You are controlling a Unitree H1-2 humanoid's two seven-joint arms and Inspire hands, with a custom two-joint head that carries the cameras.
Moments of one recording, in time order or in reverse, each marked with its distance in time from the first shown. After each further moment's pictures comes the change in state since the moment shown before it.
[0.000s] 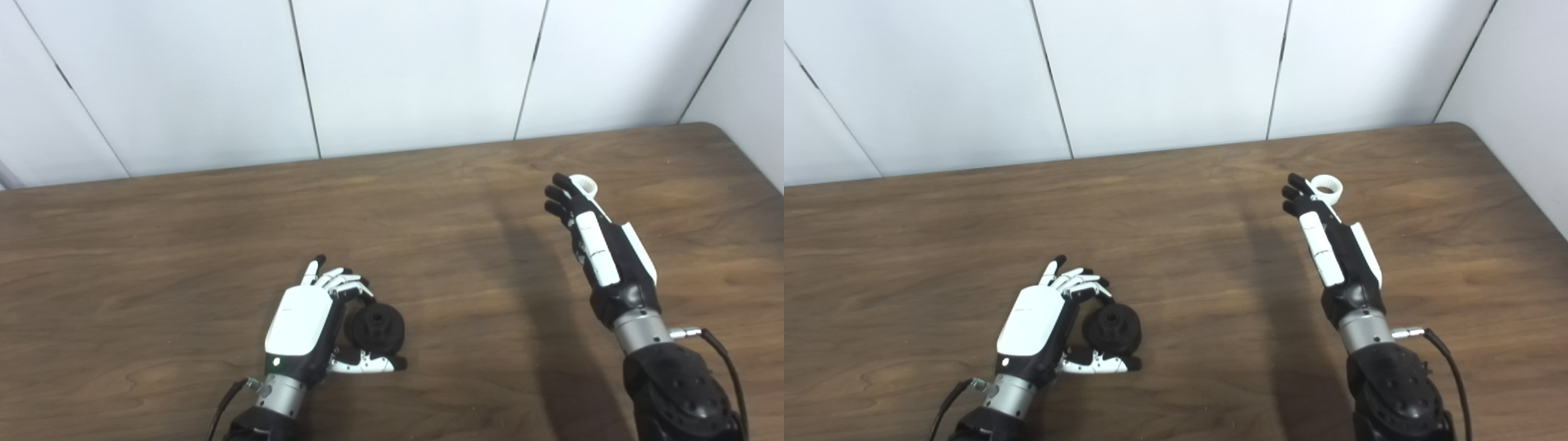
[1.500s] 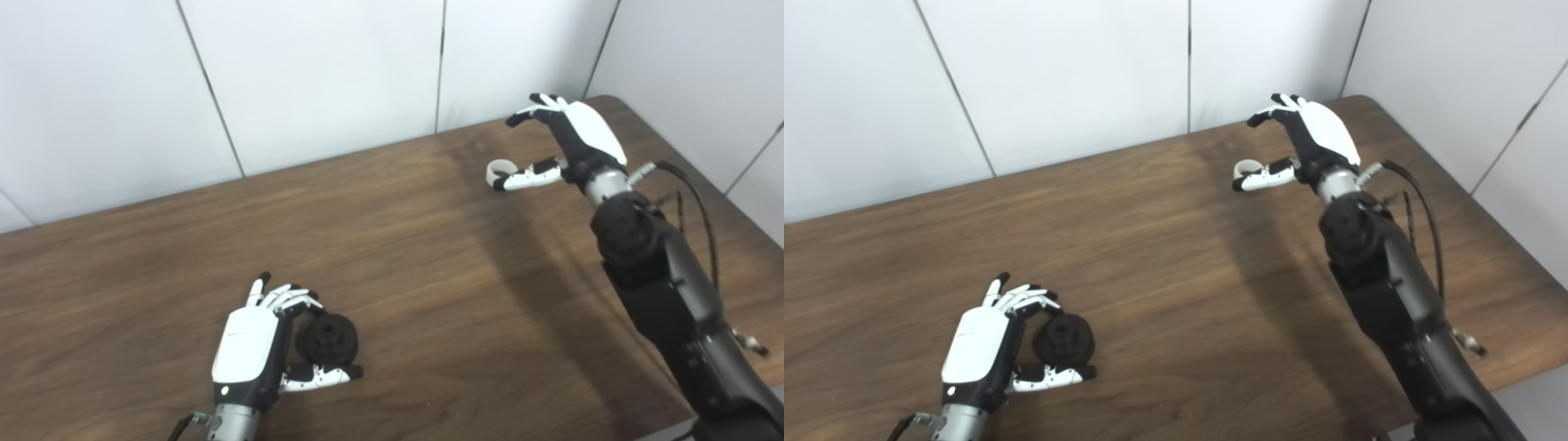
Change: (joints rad) left arm -0.003 0.027 0.003 -0.001 -0.039 -0.028 0.002; right arm -0.374 -0.374 0.103 0.368 -0.632 0.047 0.152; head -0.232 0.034
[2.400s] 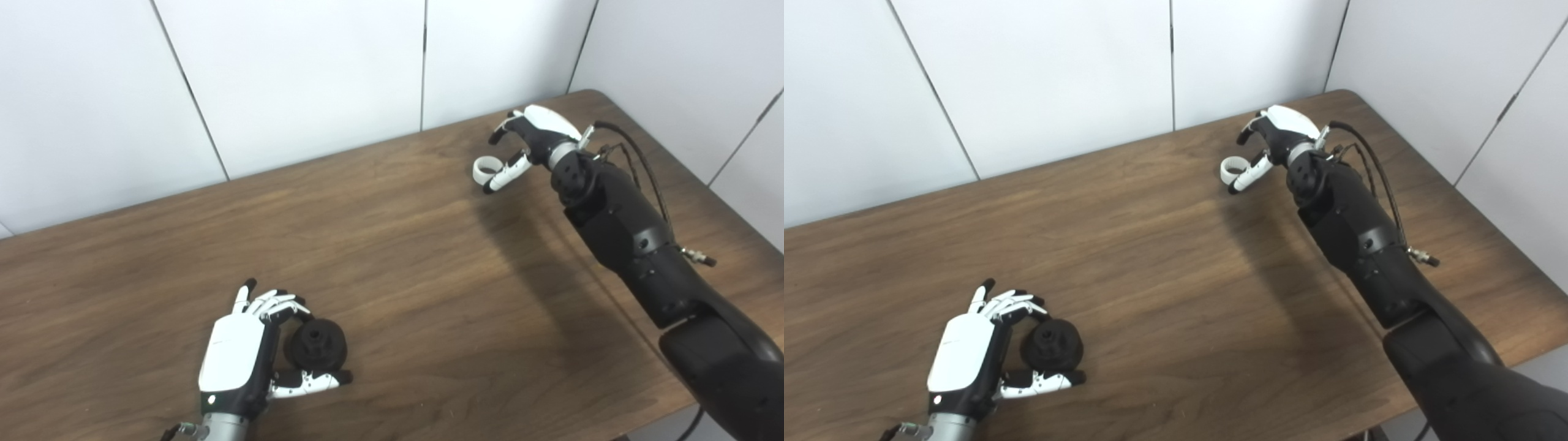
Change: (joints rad) left arm 0.011 0.000 0.019 -0.016 0.000 -0.003 -0.024; right arm -0.220 -0.049 0.129 0.452 -0.068 0.000 0.120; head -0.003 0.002
